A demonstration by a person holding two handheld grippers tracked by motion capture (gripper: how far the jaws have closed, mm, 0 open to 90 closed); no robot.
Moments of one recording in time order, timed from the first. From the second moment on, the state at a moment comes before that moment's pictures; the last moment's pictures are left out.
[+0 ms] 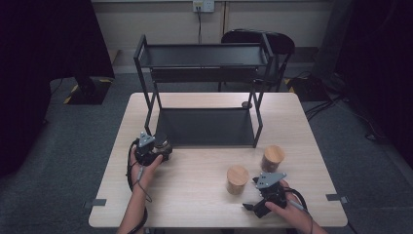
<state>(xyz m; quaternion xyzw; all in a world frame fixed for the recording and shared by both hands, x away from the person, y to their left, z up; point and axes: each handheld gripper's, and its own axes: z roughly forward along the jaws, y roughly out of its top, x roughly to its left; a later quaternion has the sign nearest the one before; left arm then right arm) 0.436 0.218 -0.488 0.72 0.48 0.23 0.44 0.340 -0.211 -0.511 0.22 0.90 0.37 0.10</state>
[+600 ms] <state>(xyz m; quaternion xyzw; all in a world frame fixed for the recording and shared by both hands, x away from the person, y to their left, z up) 0.434 0.214 -0.484 0.73 0.48 0.22 0.44 0.340 -0.211 -0.511 0.22 0.90 0.37 0.10</state>
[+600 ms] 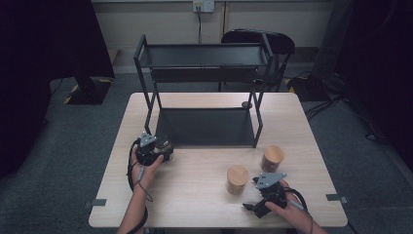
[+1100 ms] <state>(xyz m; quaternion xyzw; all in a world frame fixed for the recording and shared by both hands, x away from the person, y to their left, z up) 0.436 0.211 -0.476 0.74 0.46 0.22 0.44 0.340 -0.211 -0.511 0.22 0.90 0.37 0.10</state>
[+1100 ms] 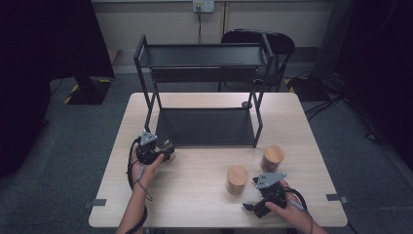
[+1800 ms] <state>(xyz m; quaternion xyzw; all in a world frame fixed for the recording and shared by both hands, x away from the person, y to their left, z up) 0.441 0.199 -0.466 0.75 0.45 0.20 0.44 0.340 -0.211 -0.511 0.22 0.90 0.37 0.10</state>
